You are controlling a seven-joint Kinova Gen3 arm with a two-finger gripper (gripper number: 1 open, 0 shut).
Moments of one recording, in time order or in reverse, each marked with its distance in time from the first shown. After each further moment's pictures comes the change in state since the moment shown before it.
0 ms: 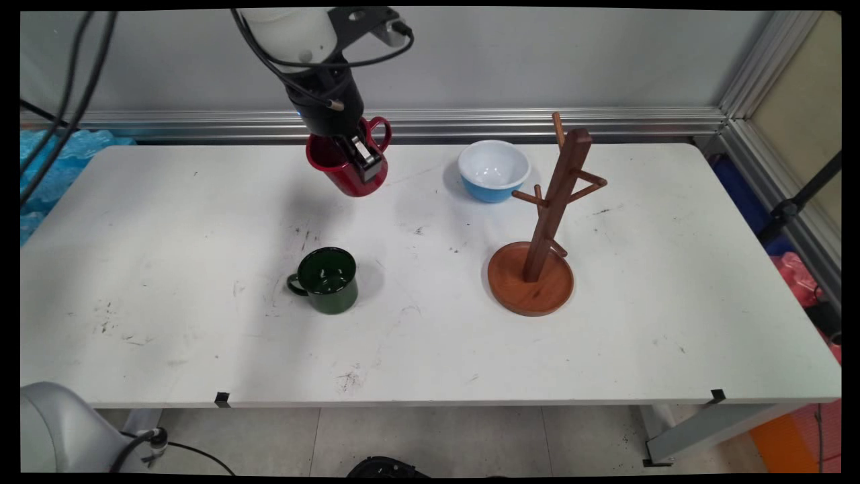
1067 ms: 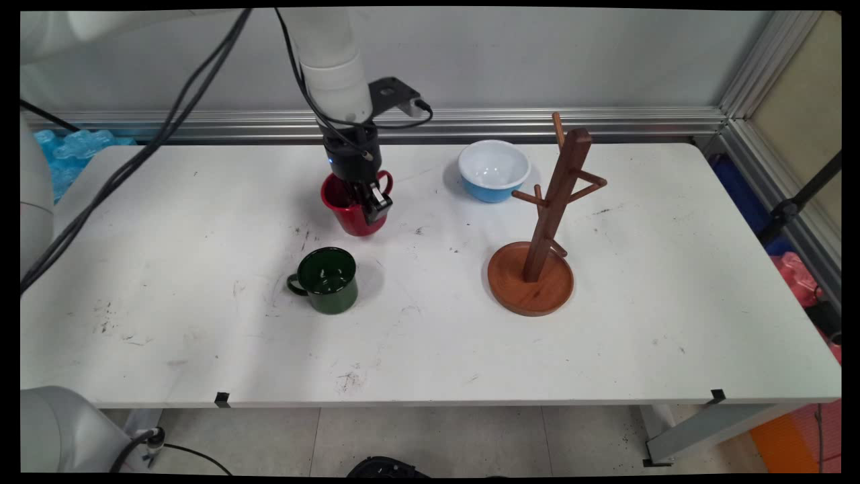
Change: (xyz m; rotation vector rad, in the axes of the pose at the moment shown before) arm 0.031 -0.024 0.112 -0.044 -0.184 -0.028
